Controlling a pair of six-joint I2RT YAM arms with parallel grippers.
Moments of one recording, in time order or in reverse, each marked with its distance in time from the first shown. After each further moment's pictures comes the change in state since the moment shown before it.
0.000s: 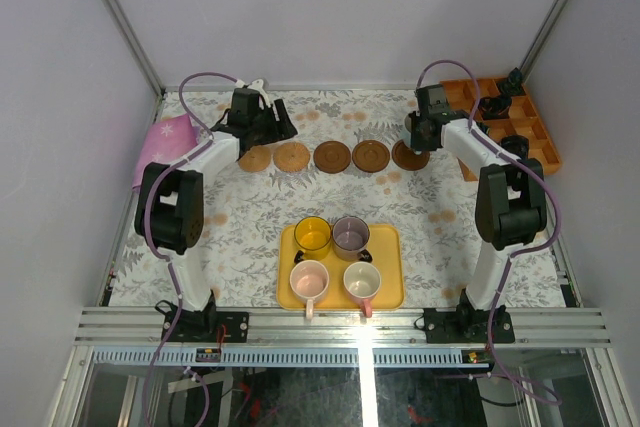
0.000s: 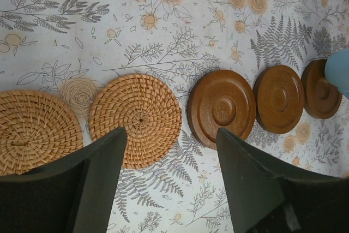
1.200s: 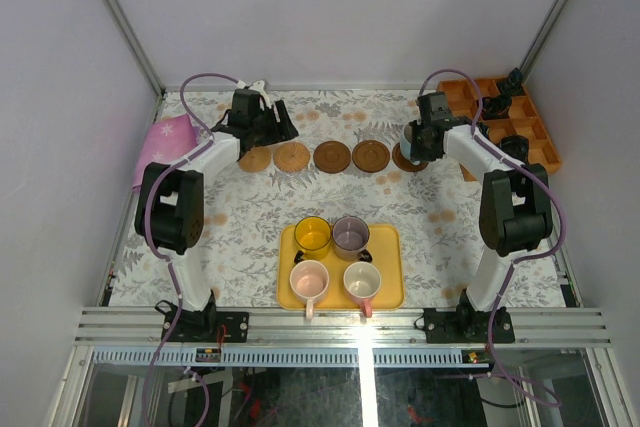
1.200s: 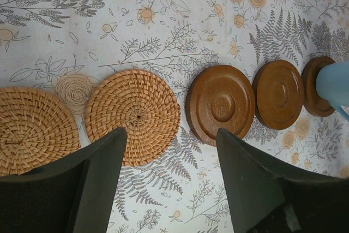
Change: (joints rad) left arm 0.000 0.000 -0.004 -0.004 0.016 0.001; right arm 0.000 -0.055 -0.081 -0.031 -0.058 0.051
